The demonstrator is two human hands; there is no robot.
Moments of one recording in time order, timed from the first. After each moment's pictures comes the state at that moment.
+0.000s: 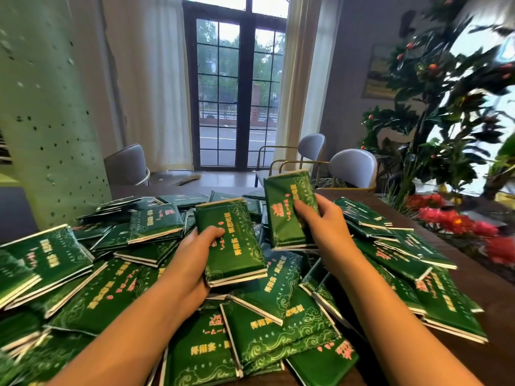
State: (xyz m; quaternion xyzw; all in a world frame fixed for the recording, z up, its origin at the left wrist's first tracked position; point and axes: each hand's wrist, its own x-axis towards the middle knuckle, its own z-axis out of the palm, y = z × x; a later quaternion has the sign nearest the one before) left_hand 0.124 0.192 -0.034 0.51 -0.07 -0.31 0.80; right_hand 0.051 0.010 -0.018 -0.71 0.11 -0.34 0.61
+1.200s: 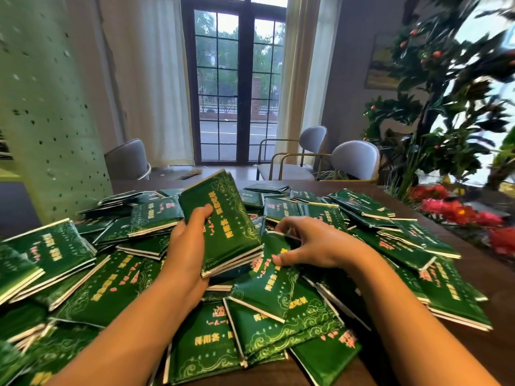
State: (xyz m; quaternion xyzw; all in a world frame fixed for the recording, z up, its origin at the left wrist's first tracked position) left_hand 0.121 0.193 -0.030 0.50 -0.07 -0.22 0.84; right_hand 0.038 0.017 -0.012 -0.96 0.13 0.00 0.26
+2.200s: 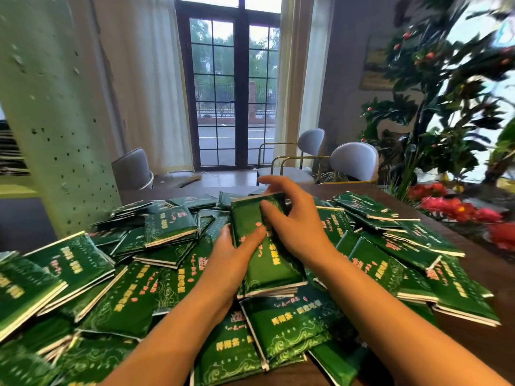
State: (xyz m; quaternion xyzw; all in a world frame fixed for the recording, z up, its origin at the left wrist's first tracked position) left_hand 0.107 0.185 -0.035 0.57 -0.22 -0.24 0.76; right_hand 0.073 0.063 -0.010 -0.81 0.01 -0.41 0.42
